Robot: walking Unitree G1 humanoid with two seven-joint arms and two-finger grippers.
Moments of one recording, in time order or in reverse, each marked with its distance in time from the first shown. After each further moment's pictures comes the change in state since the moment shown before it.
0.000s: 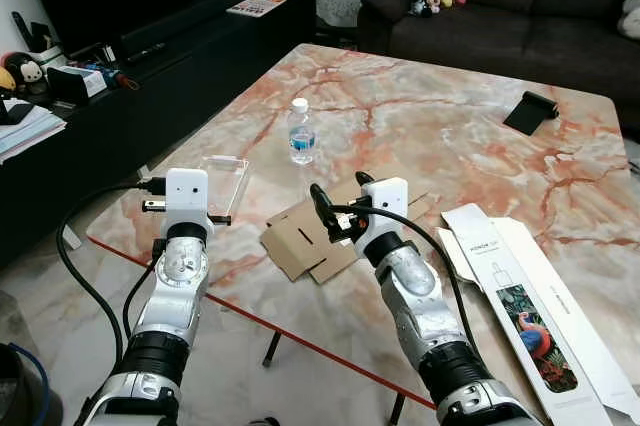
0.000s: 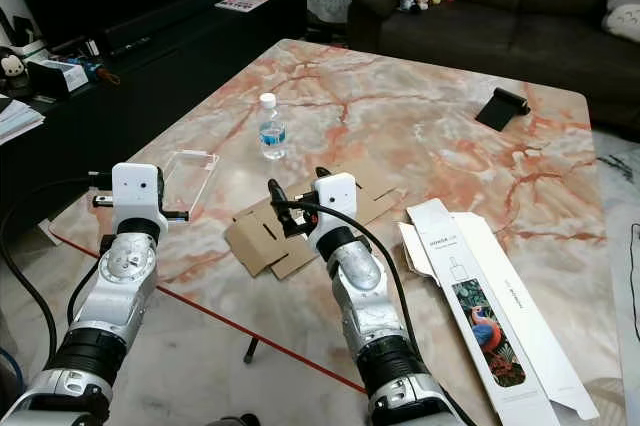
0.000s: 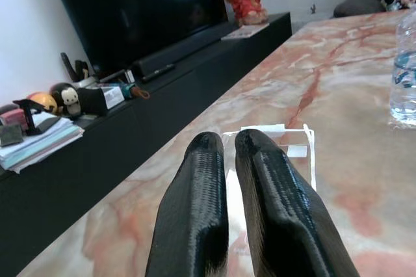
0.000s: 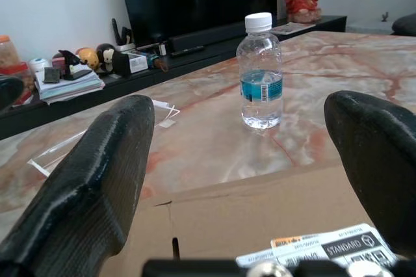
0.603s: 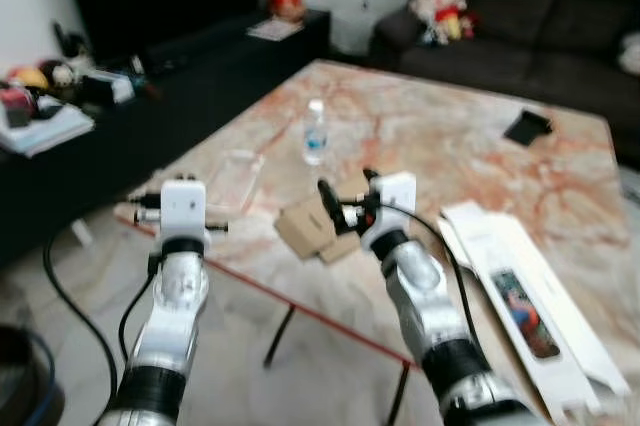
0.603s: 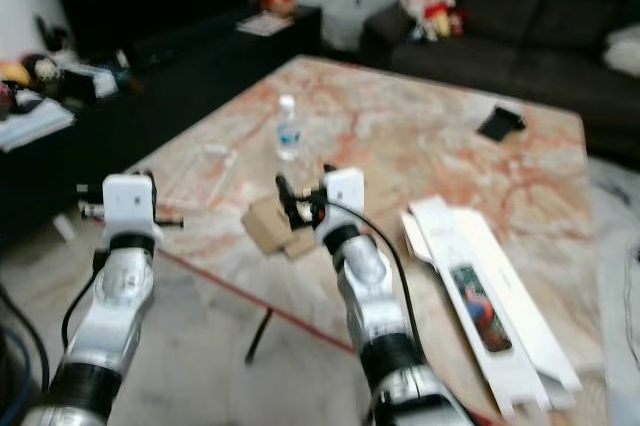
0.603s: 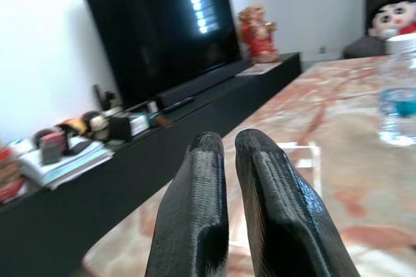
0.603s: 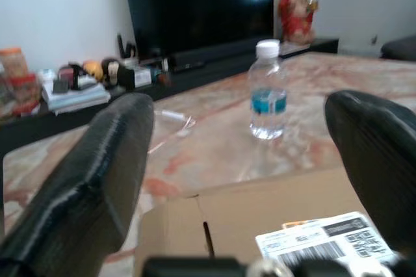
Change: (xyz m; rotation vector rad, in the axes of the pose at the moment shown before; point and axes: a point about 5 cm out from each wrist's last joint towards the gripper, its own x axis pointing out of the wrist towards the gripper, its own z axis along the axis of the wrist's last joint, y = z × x) left arm -0.018 0.000 0.009 0.018 -0.080 0.025; right arm 0.000 -0.010 0.004 0.000 -0.028 -0.038
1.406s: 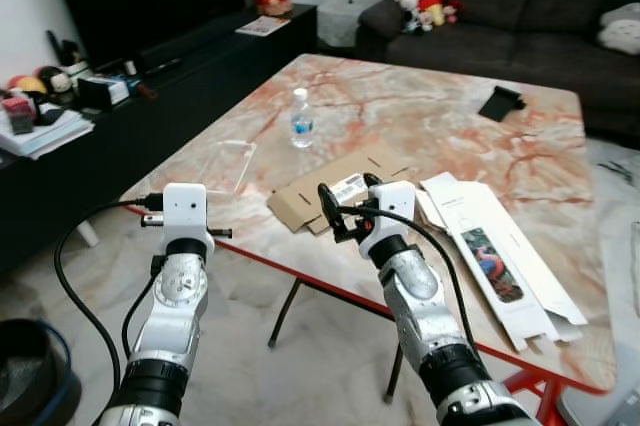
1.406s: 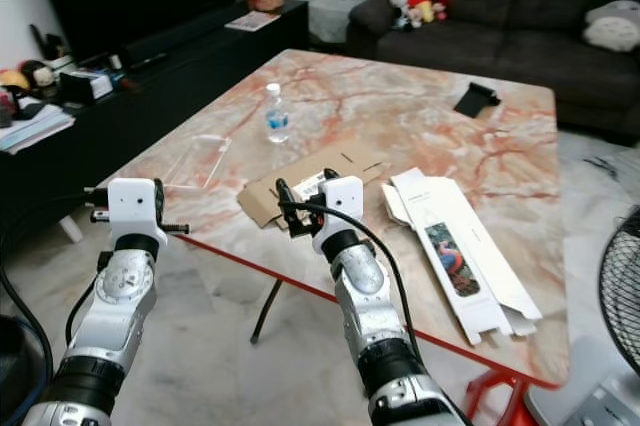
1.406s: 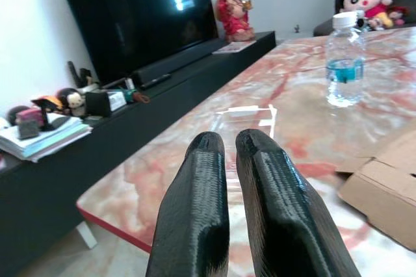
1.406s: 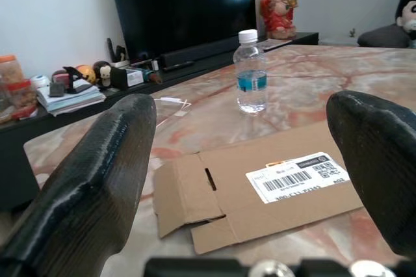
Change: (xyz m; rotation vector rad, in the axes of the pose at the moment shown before) left arm -0.001 -0.003 -0.011 -0.070 0.086 -0.051; right arm -0.005 0.001 -0.007 0.005 0.015 -0.030
